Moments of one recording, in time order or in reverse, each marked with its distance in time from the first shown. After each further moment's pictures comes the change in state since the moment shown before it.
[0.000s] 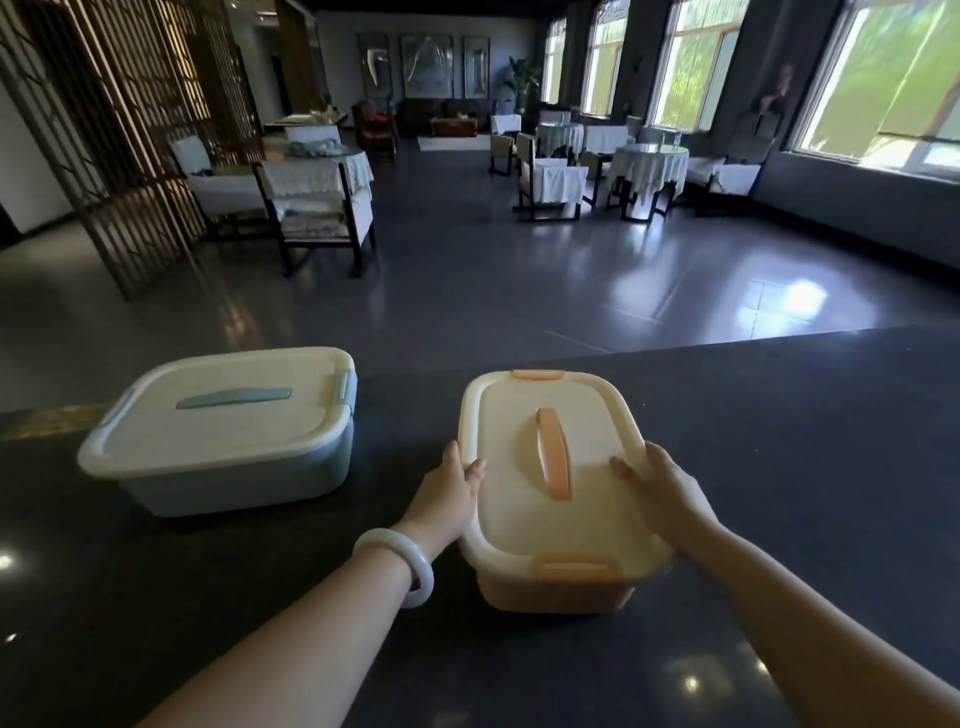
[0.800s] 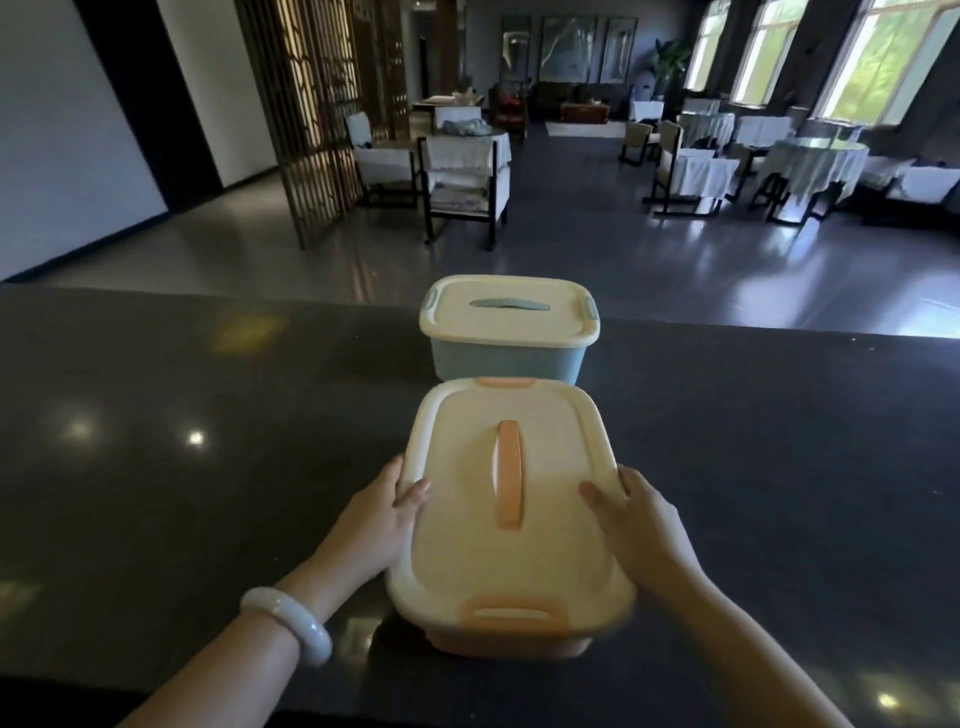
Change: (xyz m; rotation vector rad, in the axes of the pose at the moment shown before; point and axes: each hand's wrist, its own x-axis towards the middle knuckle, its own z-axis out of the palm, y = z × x) left_hand -0.288 -0.257 -0.213 -0.043 0.239 -0.100; right_hand -0.315 -0.150 0.186 0.104 -0.186 -0.226
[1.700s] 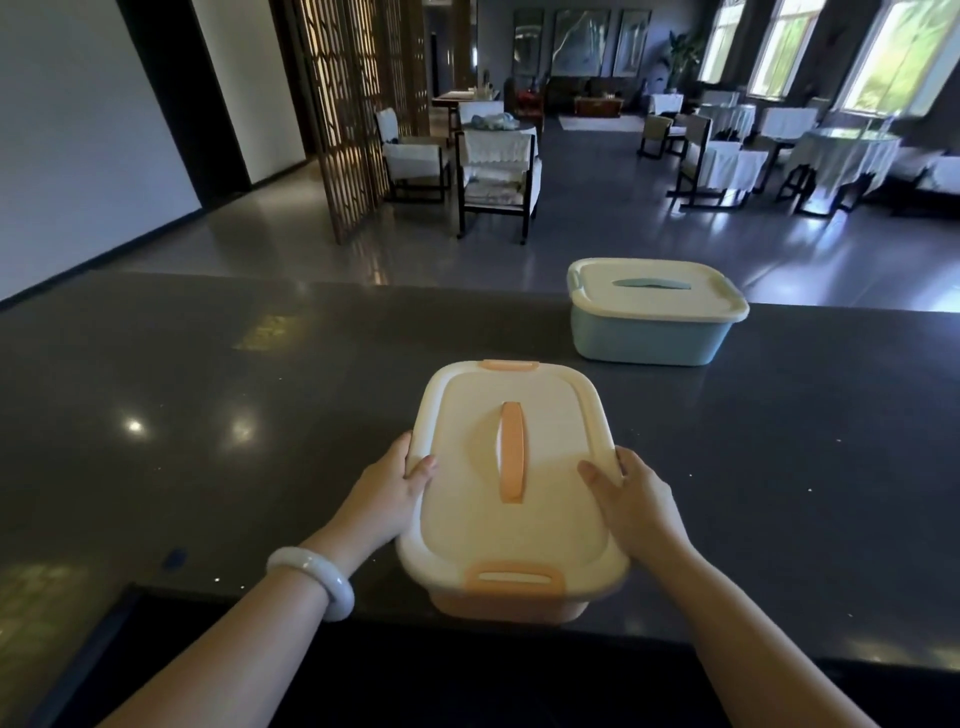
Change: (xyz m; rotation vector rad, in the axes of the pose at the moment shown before) left_hand -0.027 -0.186 -0.201 0.041 0.015 0.018; right_hand -0.102 -0.144 0.215 0.037 0.039 -0.014
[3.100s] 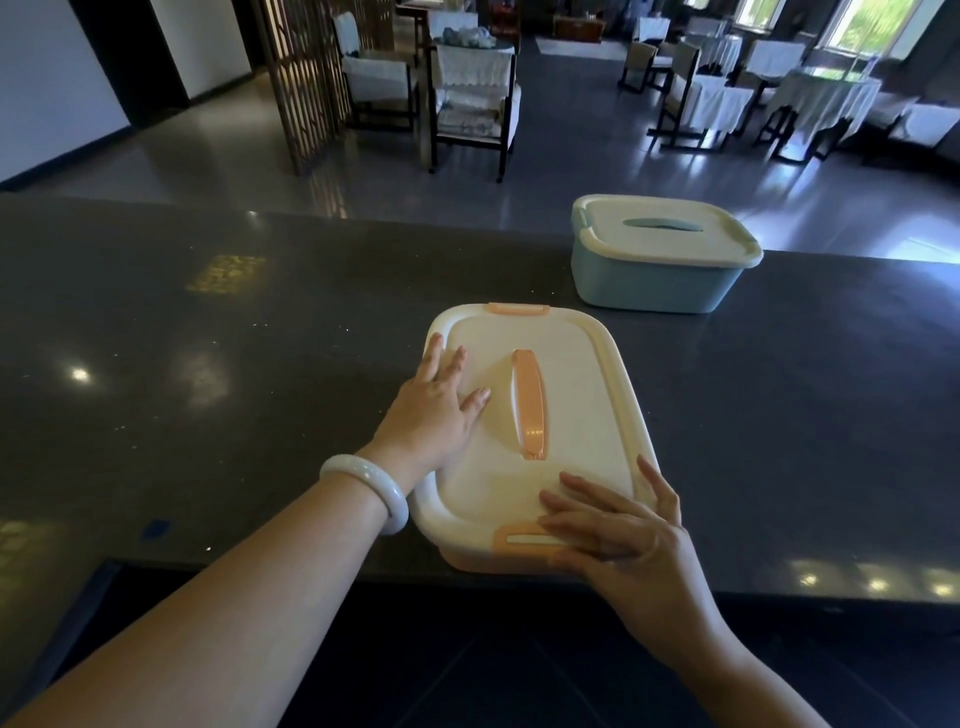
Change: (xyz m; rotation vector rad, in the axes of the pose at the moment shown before) left_hand 0.041 0.013 0.011 0.312 -0.052 0.215; right_hand -0.102 -0.017 0.018 -0.057 -0.062 -0.646
